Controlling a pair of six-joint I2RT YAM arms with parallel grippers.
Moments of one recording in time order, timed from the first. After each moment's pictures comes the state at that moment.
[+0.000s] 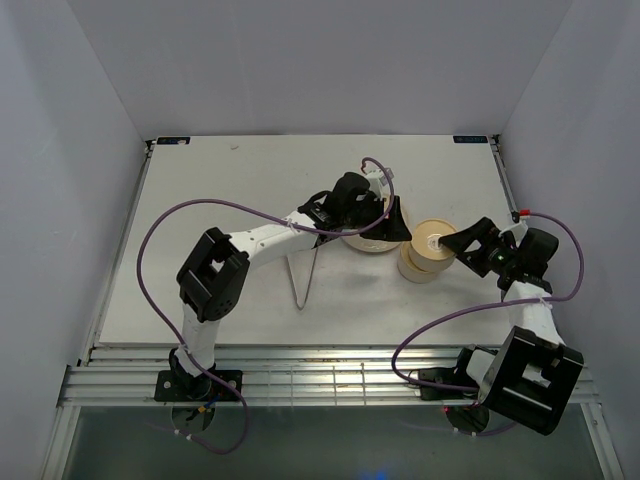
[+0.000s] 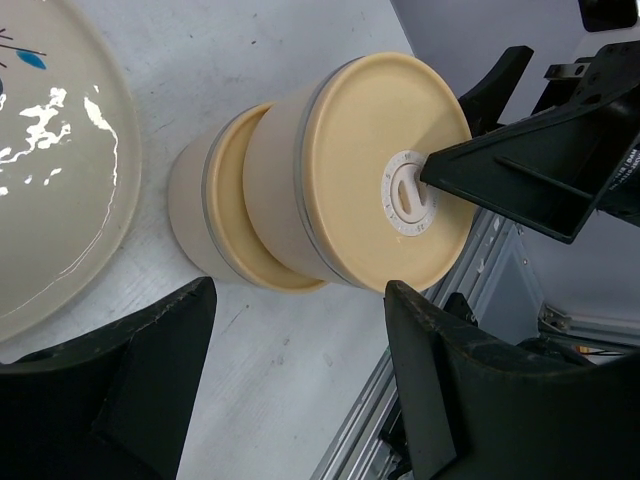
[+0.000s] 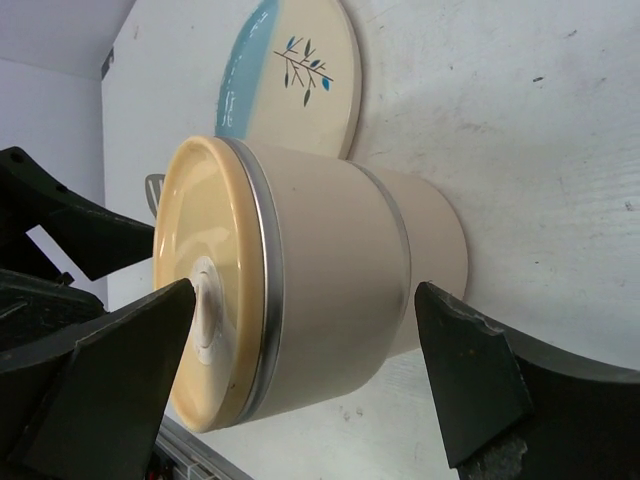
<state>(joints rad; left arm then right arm) -0.84 1.99 1.53 -0.03 0.36 -0.62 -0.42 1.10 0.50 -0.01 -0.83 0.49</state>
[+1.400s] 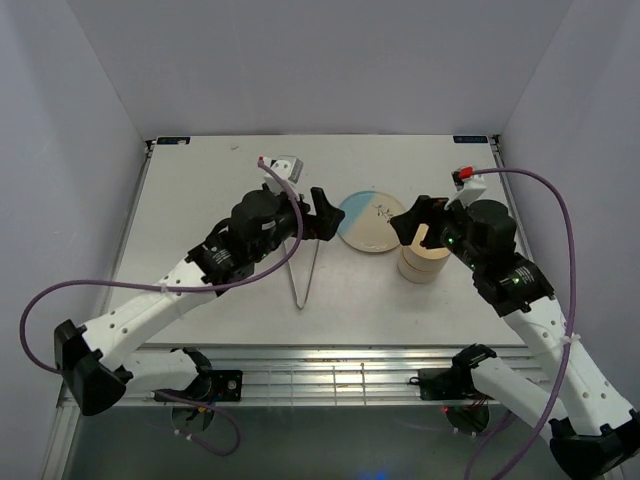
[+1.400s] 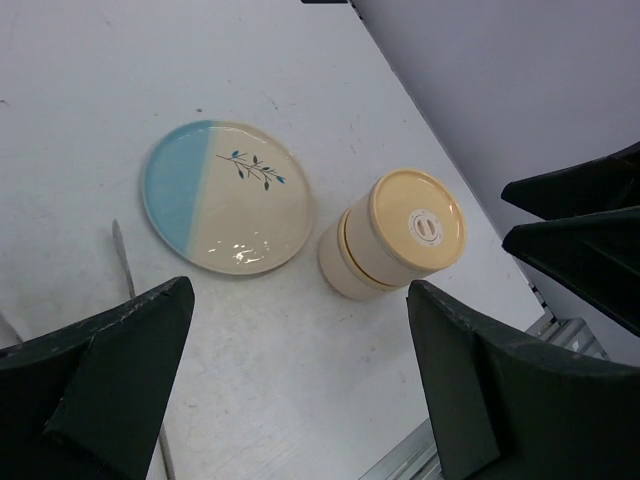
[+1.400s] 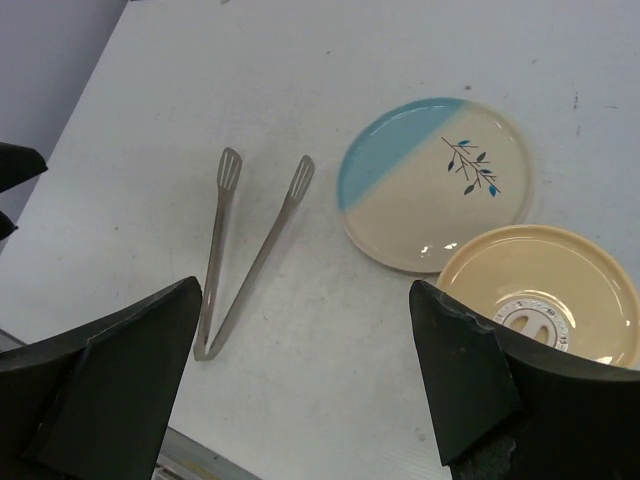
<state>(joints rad) -0.84 1.25 1.16 -0.15 -0.16 -0.47 0.37 0.81 0.95 -0.43 -0.12 0.38</state>
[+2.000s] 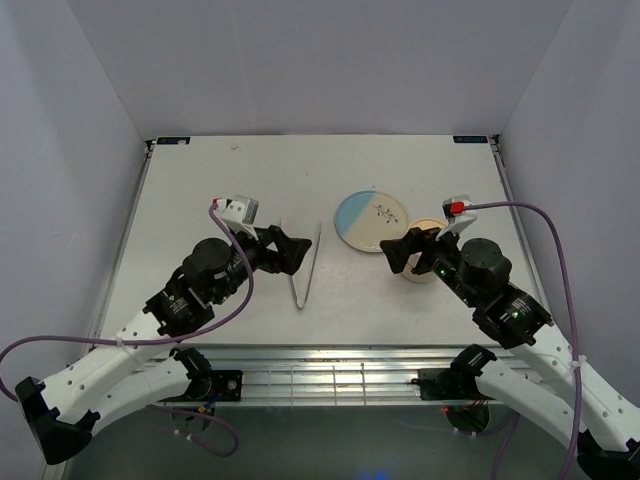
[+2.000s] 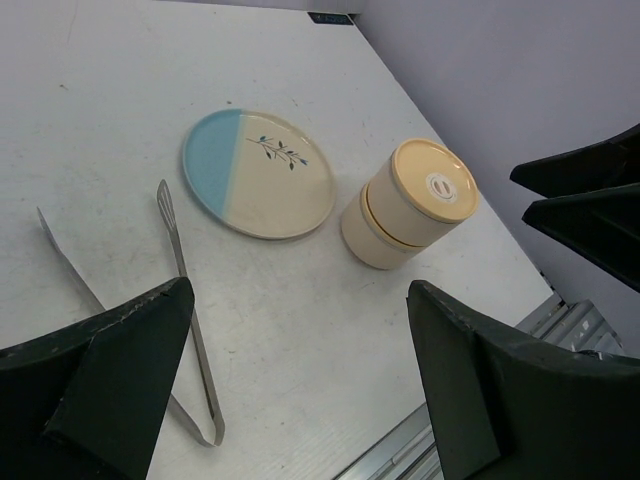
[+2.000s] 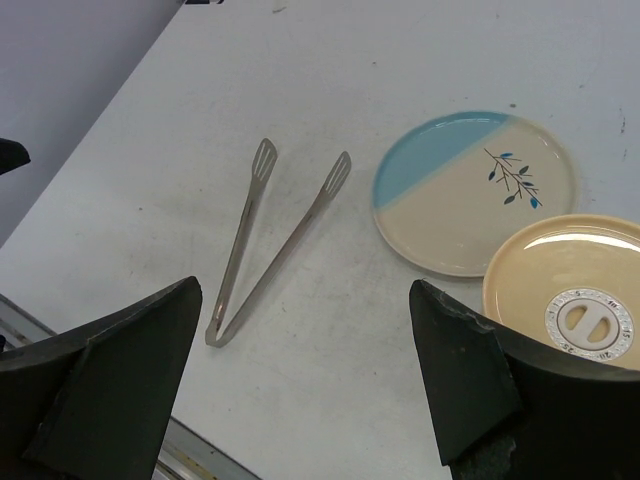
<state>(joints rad) -0.84 0.80 0.77 -0.10 -0.20 -0.44 0.71 0.63 0.76 -0.31 0.14 0.36</state>
